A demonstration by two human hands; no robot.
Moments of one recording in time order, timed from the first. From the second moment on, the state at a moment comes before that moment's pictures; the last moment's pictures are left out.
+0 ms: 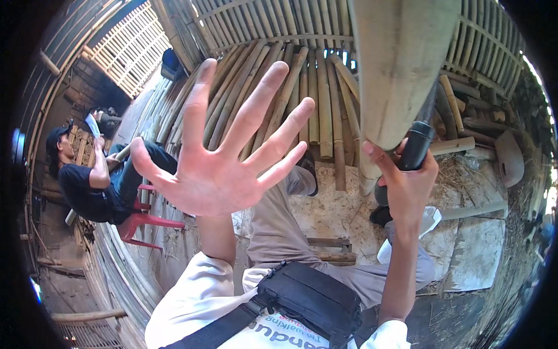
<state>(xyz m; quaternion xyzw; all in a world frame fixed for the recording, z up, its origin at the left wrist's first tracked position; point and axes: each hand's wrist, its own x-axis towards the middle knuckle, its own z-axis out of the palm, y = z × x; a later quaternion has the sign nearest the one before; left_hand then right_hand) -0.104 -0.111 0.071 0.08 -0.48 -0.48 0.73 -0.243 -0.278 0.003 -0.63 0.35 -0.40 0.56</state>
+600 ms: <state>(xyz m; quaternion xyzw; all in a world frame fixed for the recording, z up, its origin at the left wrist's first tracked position) -0.085 -0.099 0.059 0.11 -0.56 -0.39 0.72 -0.242 -0.282 -0.001 -0.61 0.36 -0.42 0.57</state>
